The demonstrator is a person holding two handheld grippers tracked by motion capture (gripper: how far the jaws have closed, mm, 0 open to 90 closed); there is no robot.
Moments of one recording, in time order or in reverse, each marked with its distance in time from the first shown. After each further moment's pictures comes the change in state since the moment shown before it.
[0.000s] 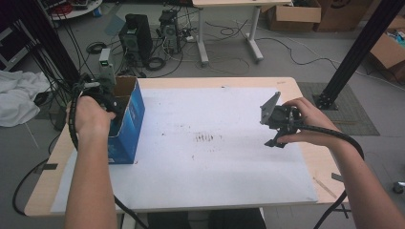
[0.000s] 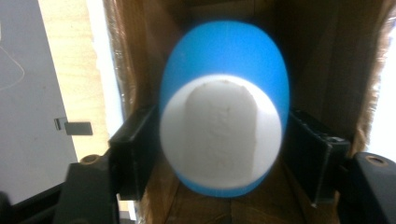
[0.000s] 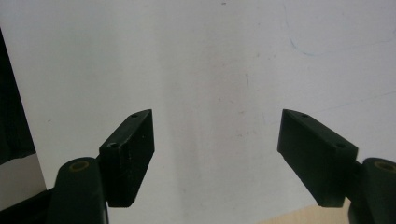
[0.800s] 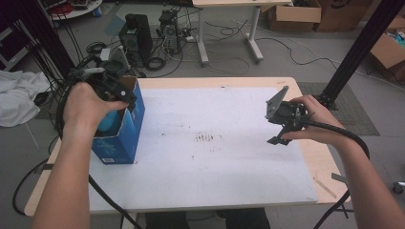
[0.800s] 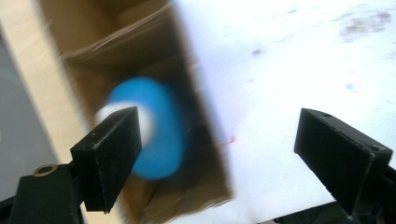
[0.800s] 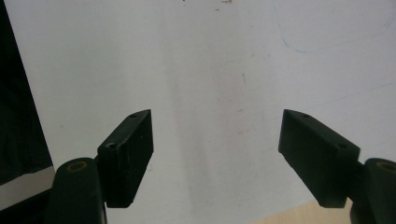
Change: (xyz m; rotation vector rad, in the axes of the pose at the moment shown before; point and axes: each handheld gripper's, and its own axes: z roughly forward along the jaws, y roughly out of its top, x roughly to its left) left arm -0.041 -0.021 -0.069 -0.210 -0.118 0.324; right arm -0.006 -0.008 -0.013 -0.043 0.015 0.055
